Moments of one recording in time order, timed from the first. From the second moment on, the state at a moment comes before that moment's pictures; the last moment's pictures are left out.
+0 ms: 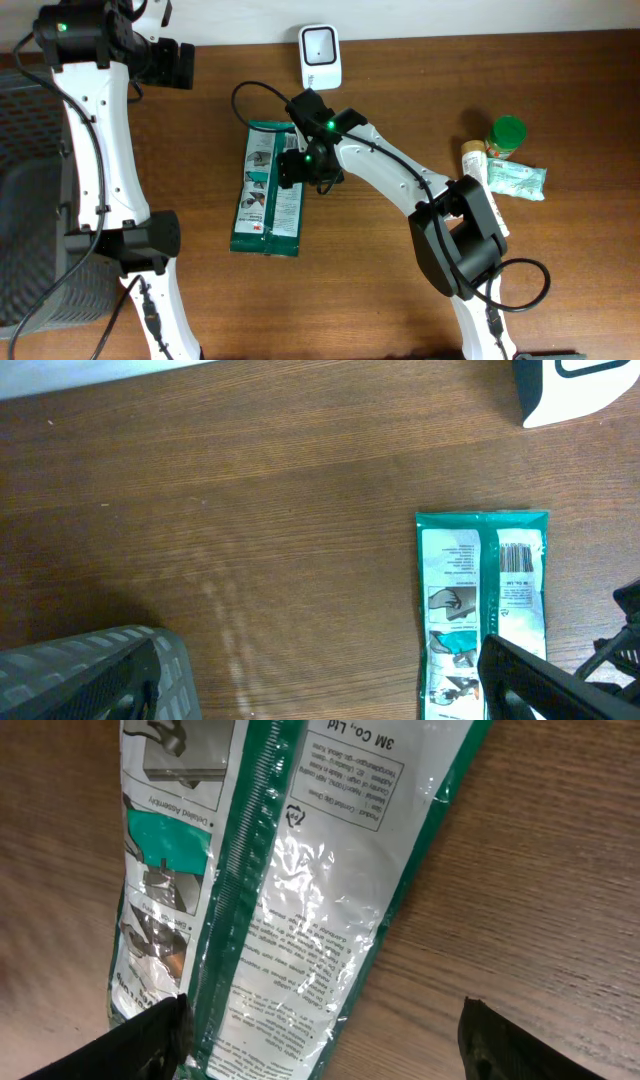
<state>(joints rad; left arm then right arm) 0.04 2.28 2.84 -1.62 0.03 0.18 0.59 2.21 1.78 -0.85 -0.27 0.44</state>
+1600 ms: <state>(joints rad) 0.04 2.28 2.84 -1.62 0.03 0.18 0.59 2.25 1.78 -0.83 -0.26 0.47</state>
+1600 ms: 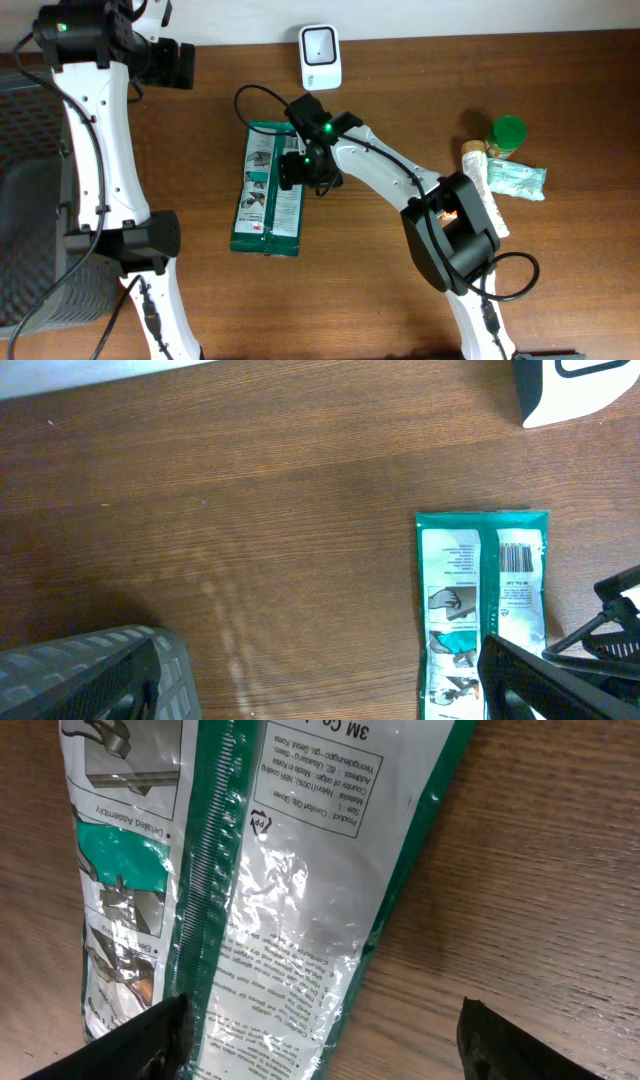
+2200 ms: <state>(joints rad) 0.04 2.28 2.84 -1.62 0.03 0.18 0.59 2.25 1.78 -0.84 -0.26 0.47</state>
